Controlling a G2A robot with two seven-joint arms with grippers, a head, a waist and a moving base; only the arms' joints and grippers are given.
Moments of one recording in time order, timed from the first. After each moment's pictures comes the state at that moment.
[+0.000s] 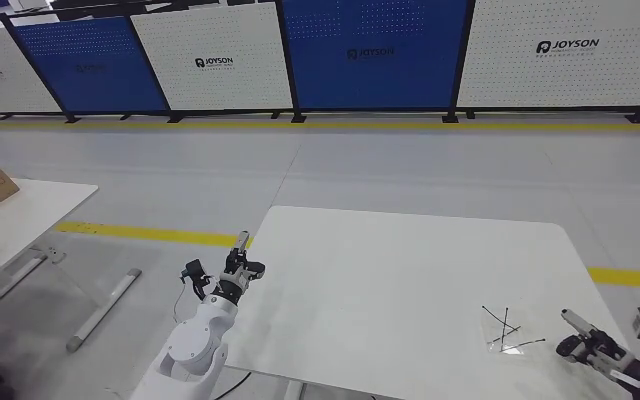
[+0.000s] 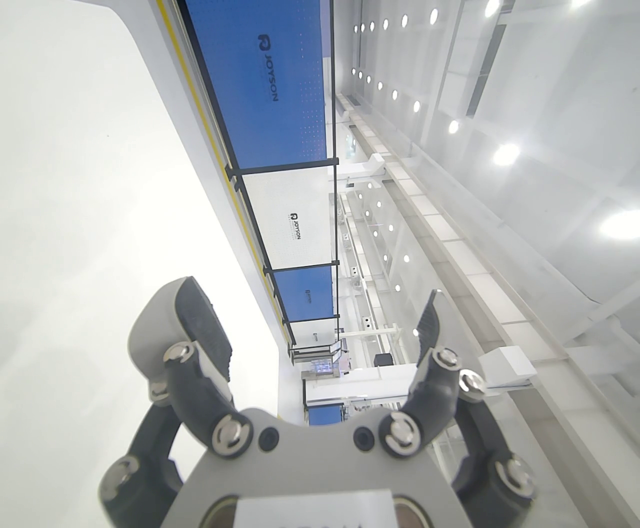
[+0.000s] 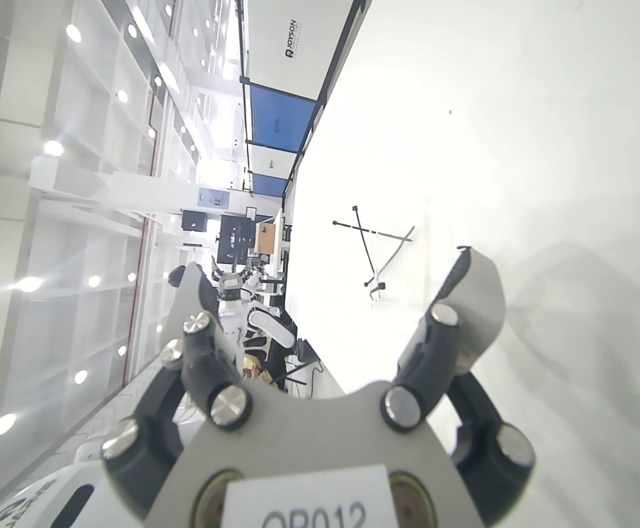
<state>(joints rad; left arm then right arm) 1.73 -1.15 -1.60 -1.80 -0.42 0.00 0.00 -1.53 -1.03 1.86 -1.38 0.17 -0.14 1.08</state>
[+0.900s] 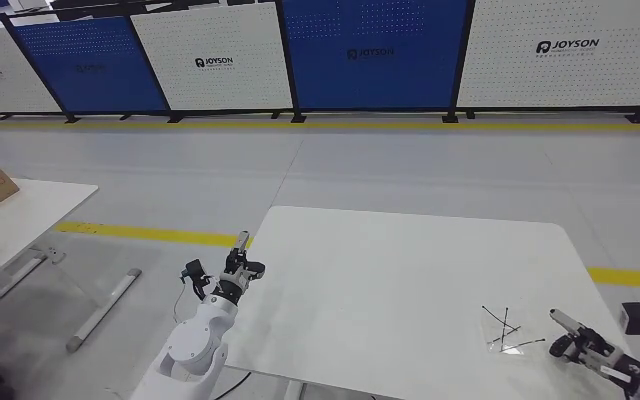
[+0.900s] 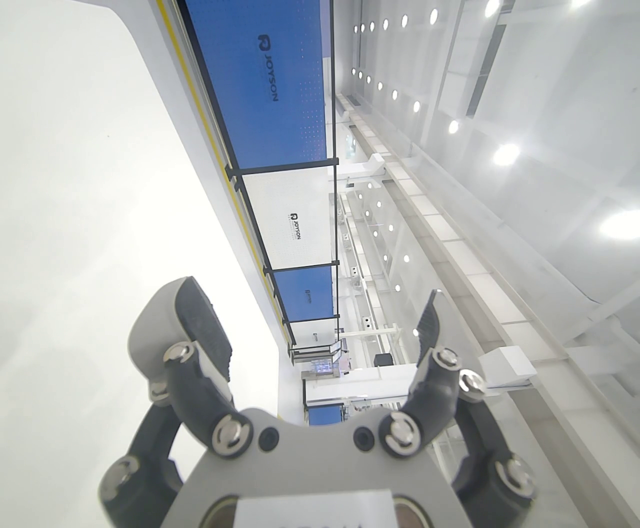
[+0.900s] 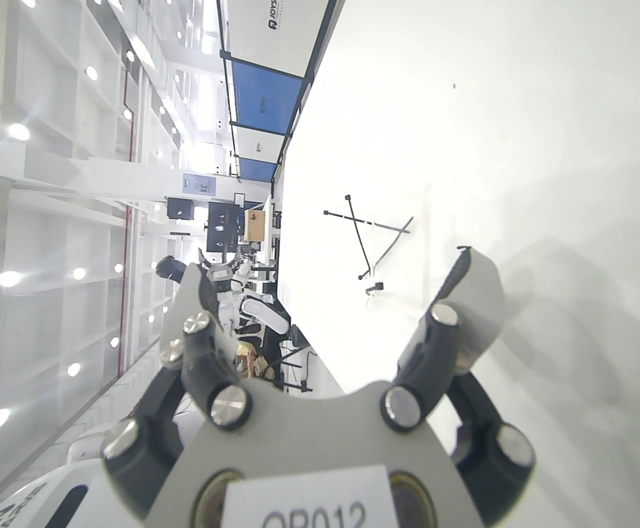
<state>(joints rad) 1.73 -1.15 -1.60 -1.80 -0.42 0.00 0.00 -1.50 -1.02 1.82 -1.36 0.13 -0.11 1.11</state>
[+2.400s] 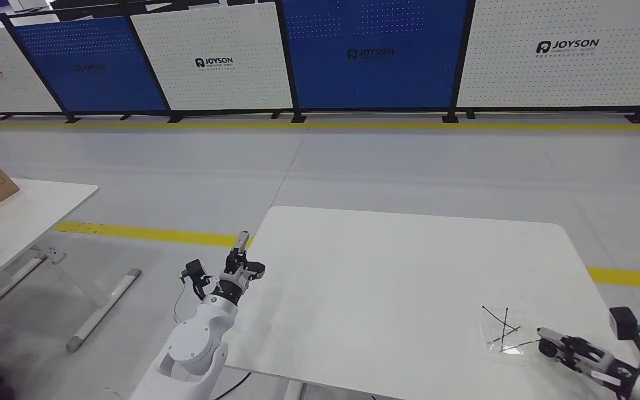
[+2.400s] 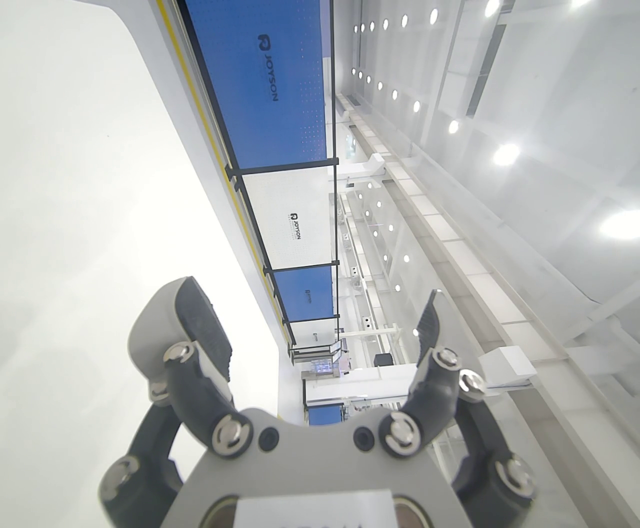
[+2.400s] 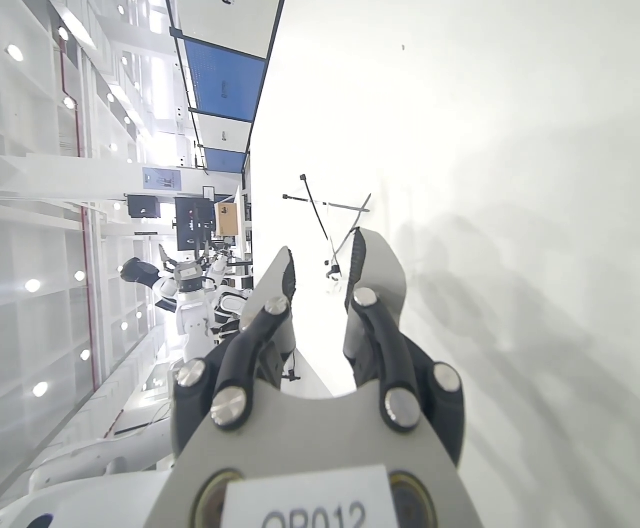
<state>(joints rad) 1.73 -1.15 -1.60 -1.80 -0.42 0.00 0.00 -1.51 -0.98 1.76 -1.38 0.06 -0.05 1.10</state>
